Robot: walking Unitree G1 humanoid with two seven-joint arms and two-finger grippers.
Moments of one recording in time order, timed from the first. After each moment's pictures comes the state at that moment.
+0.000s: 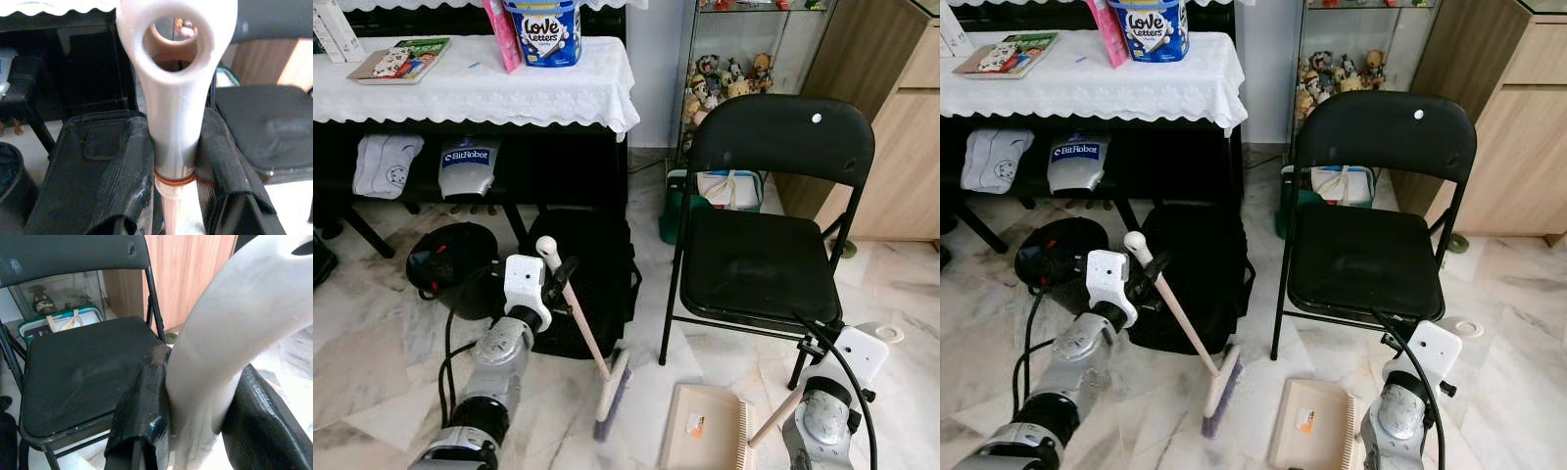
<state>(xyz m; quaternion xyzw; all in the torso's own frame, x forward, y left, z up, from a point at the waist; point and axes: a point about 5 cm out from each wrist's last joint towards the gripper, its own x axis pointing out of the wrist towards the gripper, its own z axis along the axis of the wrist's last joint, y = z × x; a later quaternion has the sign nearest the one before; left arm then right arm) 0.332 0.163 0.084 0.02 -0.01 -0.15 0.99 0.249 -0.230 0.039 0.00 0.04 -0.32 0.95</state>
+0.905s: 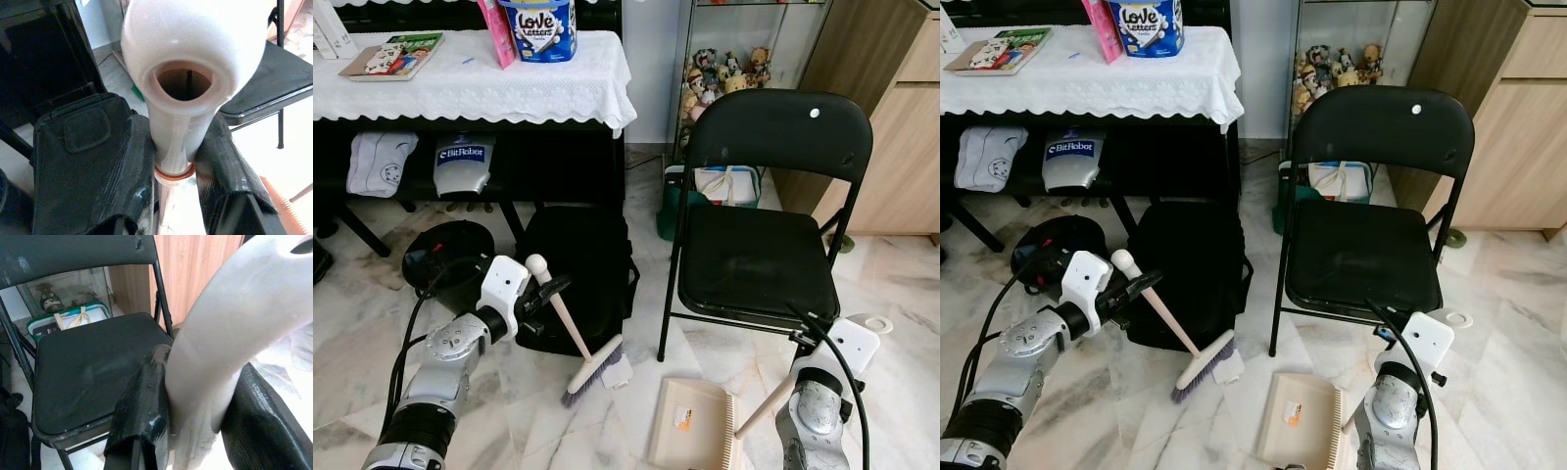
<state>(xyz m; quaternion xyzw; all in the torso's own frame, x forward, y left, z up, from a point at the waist) 0.318 0.194 0.098 0.10 0.04 -0.28 0.95 0.260 -0.224 0.042 0.01 0.04 -0.31 0.95</state>
